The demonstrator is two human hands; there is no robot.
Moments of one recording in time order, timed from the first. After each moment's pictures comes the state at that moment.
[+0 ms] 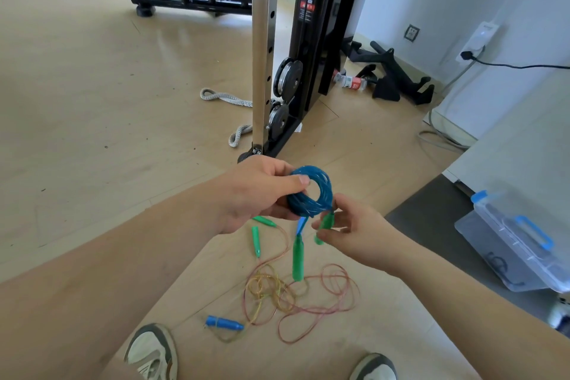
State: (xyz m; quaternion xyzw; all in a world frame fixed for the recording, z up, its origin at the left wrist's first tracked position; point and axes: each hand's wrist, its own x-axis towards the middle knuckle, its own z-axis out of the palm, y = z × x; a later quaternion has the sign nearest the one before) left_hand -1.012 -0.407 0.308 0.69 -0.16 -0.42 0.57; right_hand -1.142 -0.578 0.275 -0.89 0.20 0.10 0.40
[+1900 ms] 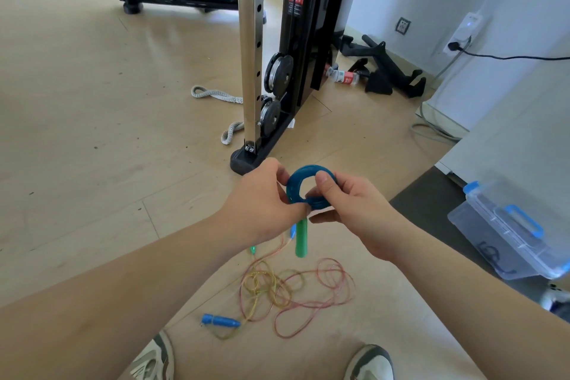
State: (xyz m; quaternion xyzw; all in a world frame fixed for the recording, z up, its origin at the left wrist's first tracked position) left_hand -1.041 -0.419 0.289 0.86 -0.22 -0.21 0.41; right_hand -1.128 -0.573 0.286 -0.74 0.25 0.01 0.63
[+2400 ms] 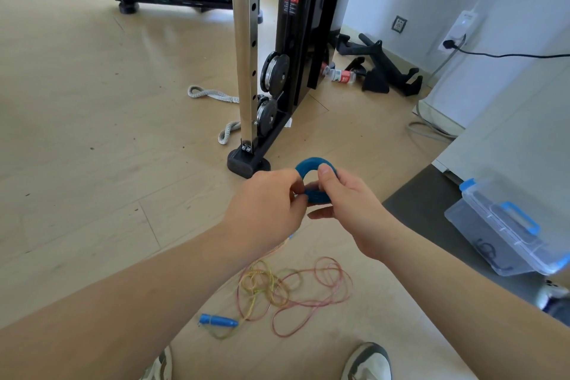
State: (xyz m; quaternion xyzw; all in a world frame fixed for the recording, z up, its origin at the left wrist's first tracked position) left_hand -1.049 -0.431 0.276 0.88 -0.35 -0.04 0.32; right_hand -1.126 -0.569 0.284 -0.74 0.26 -0.02 0.61
